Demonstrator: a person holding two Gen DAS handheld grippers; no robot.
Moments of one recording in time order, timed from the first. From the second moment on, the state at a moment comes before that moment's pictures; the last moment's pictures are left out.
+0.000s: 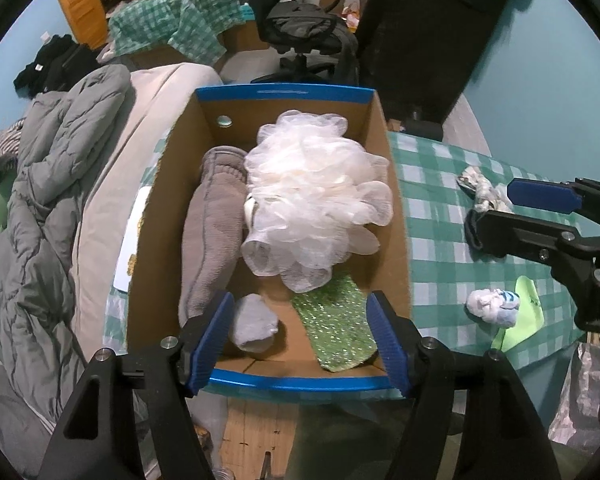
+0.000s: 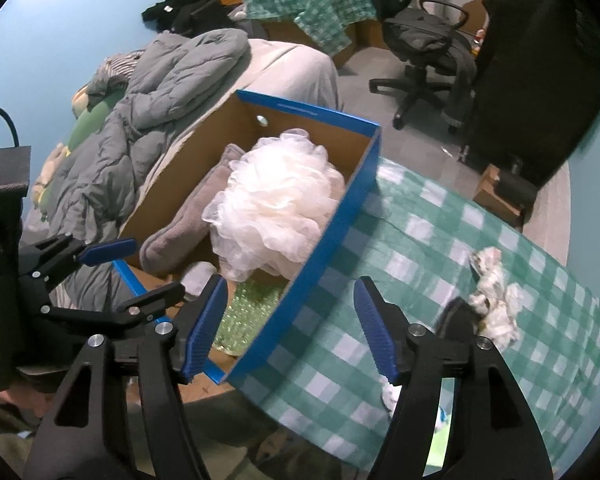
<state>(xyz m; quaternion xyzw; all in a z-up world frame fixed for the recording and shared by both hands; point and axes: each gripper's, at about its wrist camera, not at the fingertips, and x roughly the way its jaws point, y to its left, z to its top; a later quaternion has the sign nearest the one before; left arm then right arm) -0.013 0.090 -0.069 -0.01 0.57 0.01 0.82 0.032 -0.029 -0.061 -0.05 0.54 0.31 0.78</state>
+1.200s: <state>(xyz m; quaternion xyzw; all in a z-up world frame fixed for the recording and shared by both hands) -0.017 -0.033 -0.077 0.04 0.59 -0.08 0.81 -0.006 -0.214 -0.095 -0.01 0.59 0.16 0.79</state>
